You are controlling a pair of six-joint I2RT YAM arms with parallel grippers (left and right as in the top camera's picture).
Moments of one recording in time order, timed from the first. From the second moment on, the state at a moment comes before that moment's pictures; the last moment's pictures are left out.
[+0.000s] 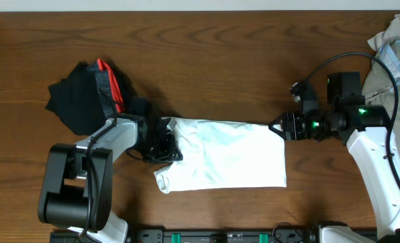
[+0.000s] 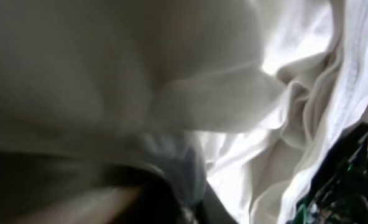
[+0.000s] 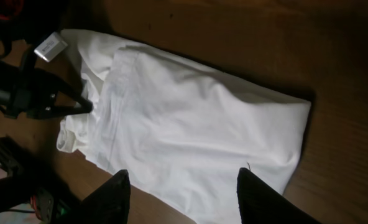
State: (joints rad) left arm -0.16 1.73 0.82 -0.71 0.66 -0.12; right arm 0.02 1.36 1.05 -0.94 -0.58 -0.06
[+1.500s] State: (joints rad) left arm -0.83 1.74 1.26 -0.72 0.15 -0.37; right arm -0.07 1.36 1.05 -0.96 -0.46 0.02
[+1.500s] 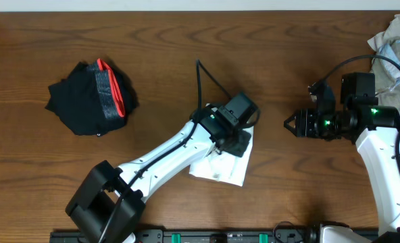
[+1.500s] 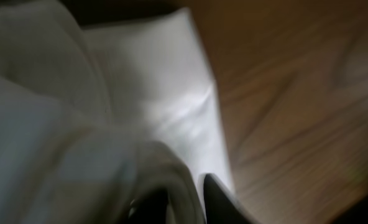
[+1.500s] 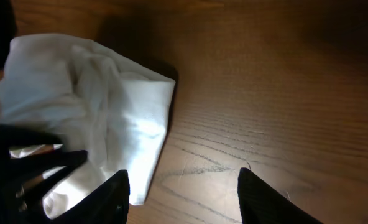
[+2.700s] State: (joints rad) left arm -0.74 1.81 1.31 -0.70 0.11 -0.43; right arm -0.07 1.36 1.05 -1.01 -0.45 0.02
